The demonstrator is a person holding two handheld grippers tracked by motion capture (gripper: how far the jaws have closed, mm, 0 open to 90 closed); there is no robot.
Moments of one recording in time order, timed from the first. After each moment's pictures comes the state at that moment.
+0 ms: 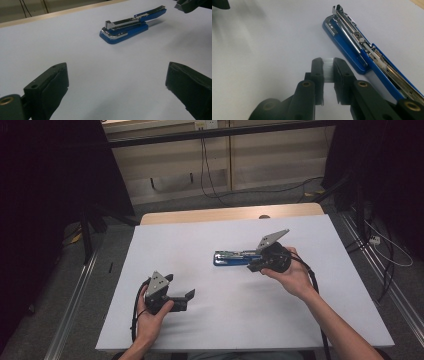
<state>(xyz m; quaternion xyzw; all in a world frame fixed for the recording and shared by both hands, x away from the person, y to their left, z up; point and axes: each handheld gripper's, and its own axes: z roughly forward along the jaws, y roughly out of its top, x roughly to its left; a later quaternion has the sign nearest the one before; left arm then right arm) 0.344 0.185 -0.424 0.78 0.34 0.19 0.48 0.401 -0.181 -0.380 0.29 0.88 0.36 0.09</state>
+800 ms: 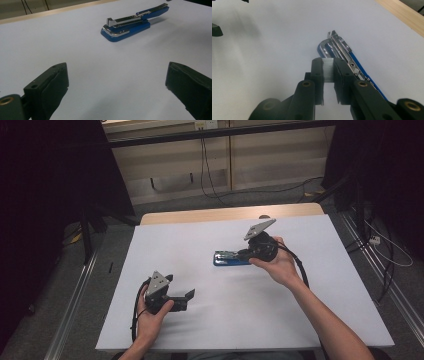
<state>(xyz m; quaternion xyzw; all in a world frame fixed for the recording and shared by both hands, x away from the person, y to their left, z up) 0.346 0.186 -0.425 0.79 0.35 0.19 0.47 0.432 -0.154 -0.371 0.28 0.88 0.38 0.11</state>
